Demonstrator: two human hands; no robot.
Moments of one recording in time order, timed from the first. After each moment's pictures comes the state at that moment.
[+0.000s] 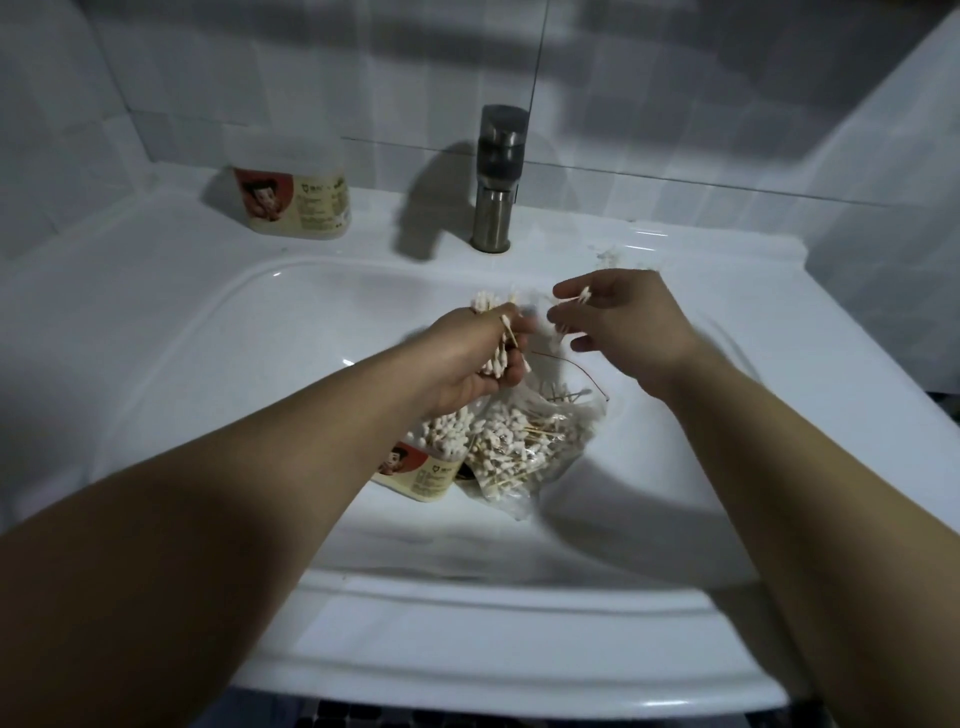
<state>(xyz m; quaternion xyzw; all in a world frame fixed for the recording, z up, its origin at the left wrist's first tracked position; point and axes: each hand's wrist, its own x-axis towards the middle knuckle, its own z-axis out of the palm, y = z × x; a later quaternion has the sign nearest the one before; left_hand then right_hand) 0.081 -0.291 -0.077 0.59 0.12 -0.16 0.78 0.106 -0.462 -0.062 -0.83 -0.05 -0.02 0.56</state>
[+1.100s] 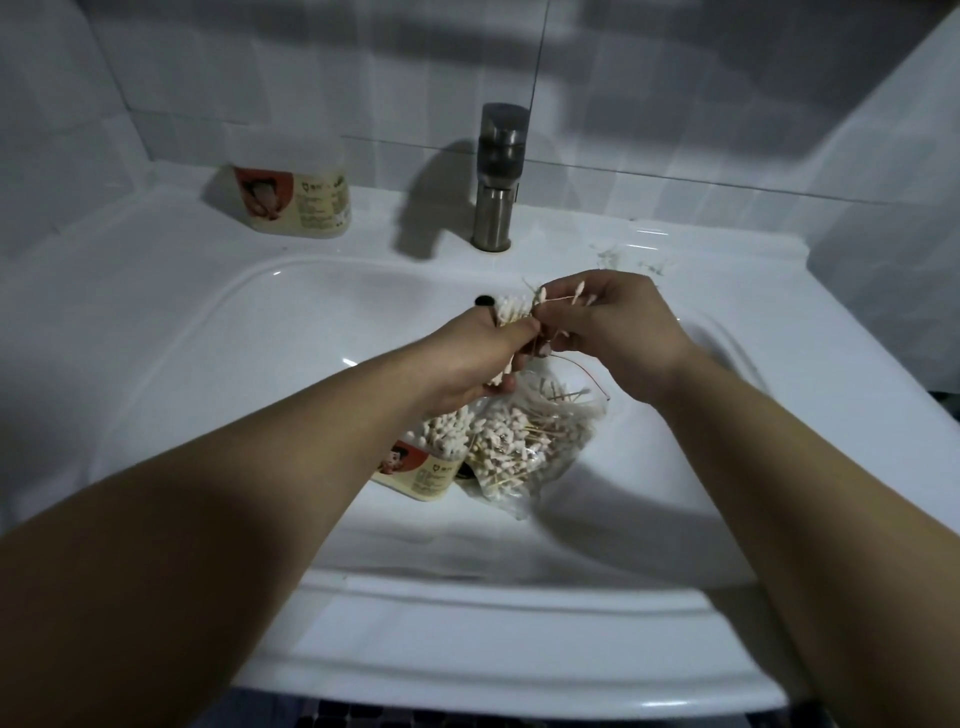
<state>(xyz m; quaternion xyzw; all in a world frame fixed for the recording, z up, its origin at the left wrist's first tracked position) 0.085 -0.292 -0.087 0.71 0.02 -0.14 0.69 0.100 -0.450 -0.063 -0.76 -0.07 0.01 0.65</state>
